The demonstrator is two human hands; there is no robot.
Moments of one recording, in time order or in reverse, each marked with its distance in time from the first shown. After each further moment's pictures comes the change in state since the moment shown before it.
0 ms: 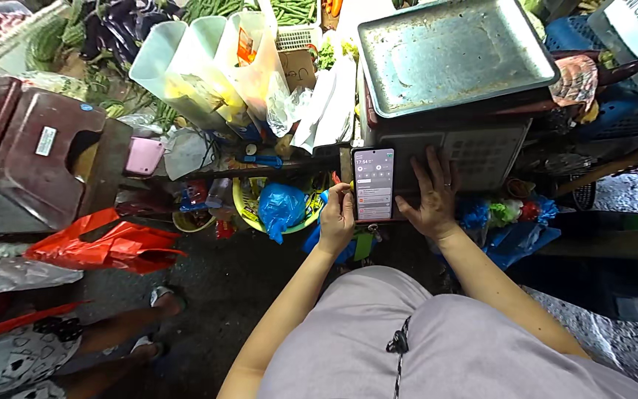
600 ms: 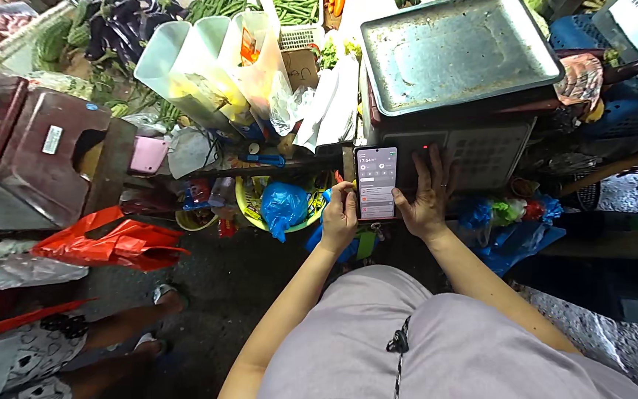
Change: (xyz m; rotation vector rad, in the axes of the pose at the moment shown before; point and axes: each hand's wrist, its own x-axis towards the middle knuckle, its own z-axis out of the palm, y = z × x) left_hand 0.000 0.001 -0.001 0.005 -0.009 -0.008; right_hand 0.004 -0.029 0.008 0.092 -0.001 0.225
